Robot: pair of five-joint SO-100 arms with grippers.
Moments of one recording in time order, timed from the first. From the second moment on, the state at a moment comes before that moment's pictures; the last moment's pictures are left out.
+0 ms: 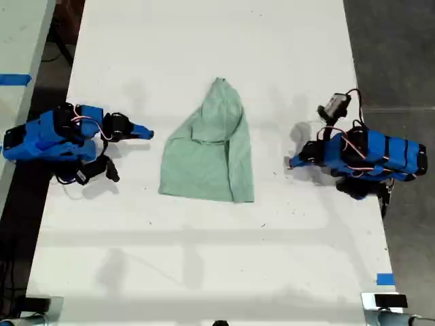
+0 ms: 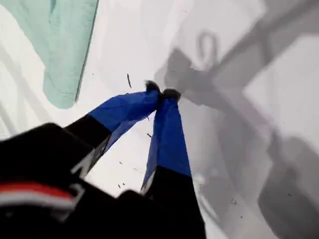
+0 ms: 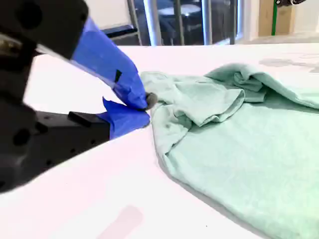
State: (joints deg) arm 0 -20.8 206.3 181.8 56.0 10.8; arm 1 13.6 200.6 173.6 81.1 -6.9
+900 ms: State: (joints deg) arm 0 -21.0 181.1 163.5 59.2 8.5; arm 1 13.6 200.6 173.6 81.1 -6.2
